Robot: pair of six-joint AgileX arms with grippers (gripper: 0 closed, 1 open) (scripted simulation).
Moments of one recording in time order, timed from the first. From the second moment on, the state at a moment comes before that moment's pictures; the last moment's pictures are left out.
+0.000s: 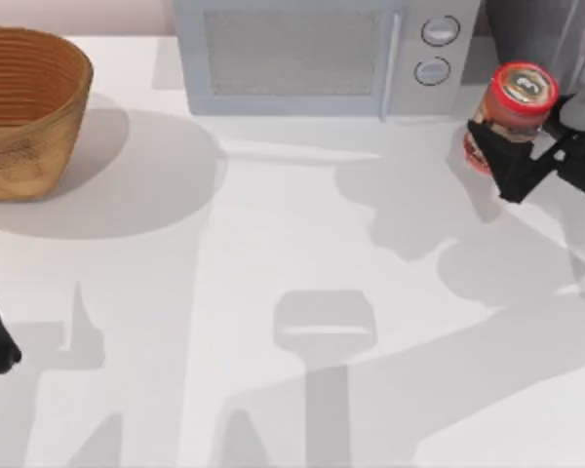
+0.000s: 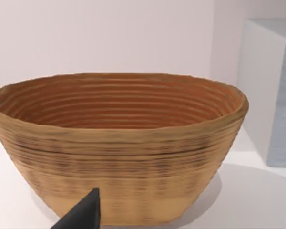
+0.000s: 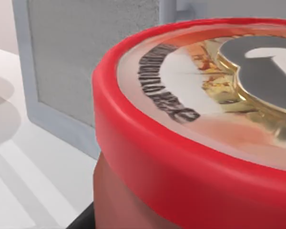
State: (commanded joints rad) left arm 0.00 0.00 0.00 0.00 0.00 0.00; right arm -0.02 2.36 0.99 1.37 -0.76 0.01
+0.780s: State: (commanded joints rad) left arm 0.00 0.00 0.00 0.00 0.00 0.00; right arm -0.02 2.36 0.99 1.37 -0.76 0.01
